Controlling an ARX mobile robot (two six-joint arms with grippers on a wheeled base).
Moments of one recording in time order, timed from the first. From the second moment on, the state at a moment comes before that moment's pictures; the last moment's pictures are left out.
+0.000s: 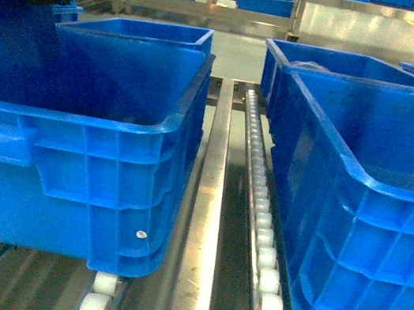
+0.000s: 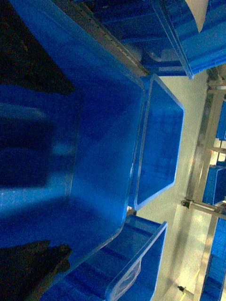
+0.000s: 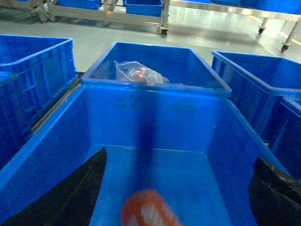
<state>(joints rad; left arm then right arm) -0.04 1.67 0.86 0.68 -0.01 -0.16 0.03 1.55 0.74 0.71 0.08 -0.08</state>
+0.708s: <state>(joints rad) -0.04 1.68 0.86 0.71 -0.04 -0.15 0.03 1.59 0.77 0.67 0.10 -0.05</state>
